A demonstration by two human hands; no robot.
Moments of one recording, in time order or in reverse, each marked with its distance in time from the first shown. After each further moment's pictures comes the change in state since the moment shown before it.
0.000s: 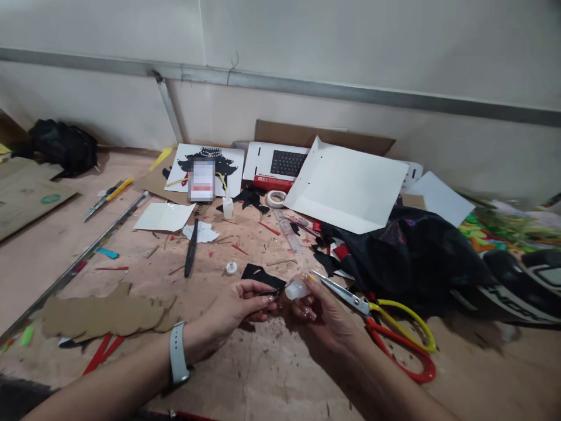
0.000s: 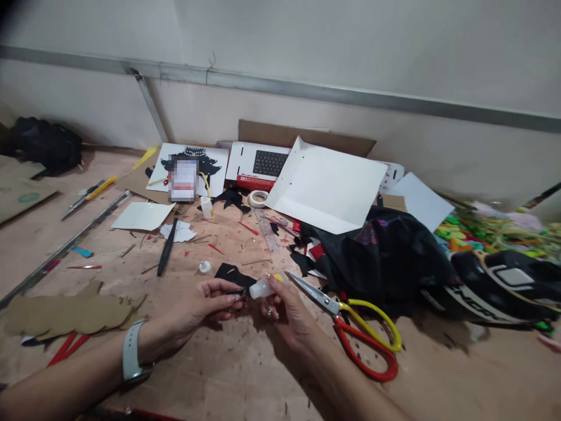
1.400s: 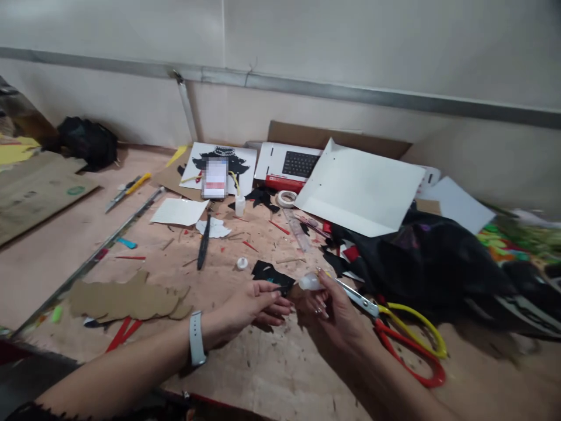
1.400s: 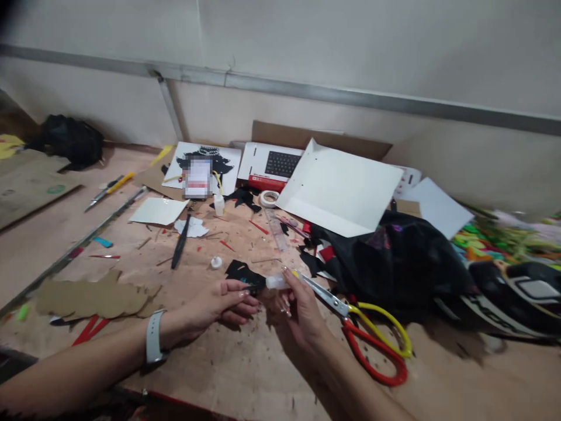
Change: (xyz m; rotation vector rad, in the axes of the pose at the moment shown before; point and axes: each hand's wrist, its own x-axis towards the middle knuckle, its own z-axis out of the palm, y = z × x) left_hand 0.003 -0.008 -0.001 -0.038 -0.144 -0.005; right_hand 0.000 -0.001 0.007 -0.043 0.064 -0.101
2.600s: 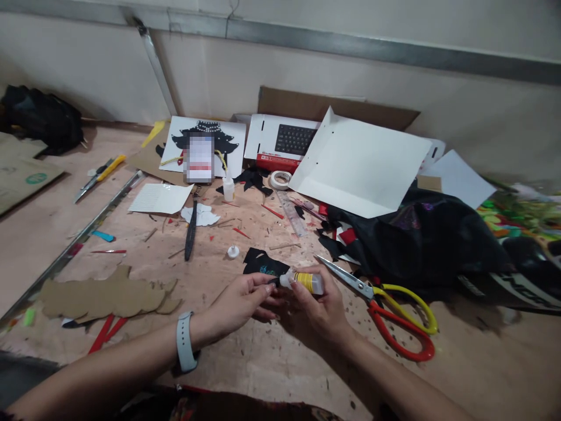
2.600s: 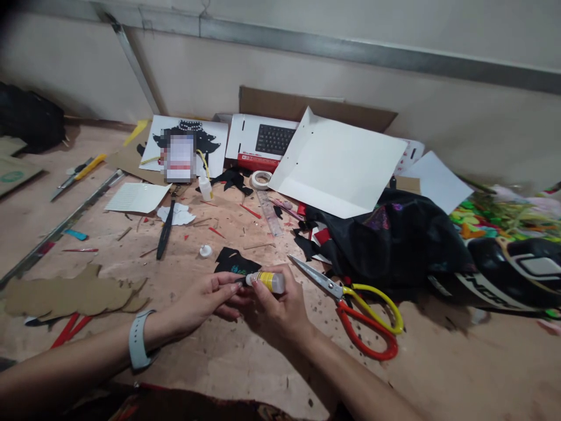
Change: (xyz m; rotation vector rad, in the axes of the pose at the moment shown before) left_hand 0.002 -0.007 0.003 0.083 0.018 0.006; right_hand -0.013 0.016 0.000 -0.500 0.026 -0.343
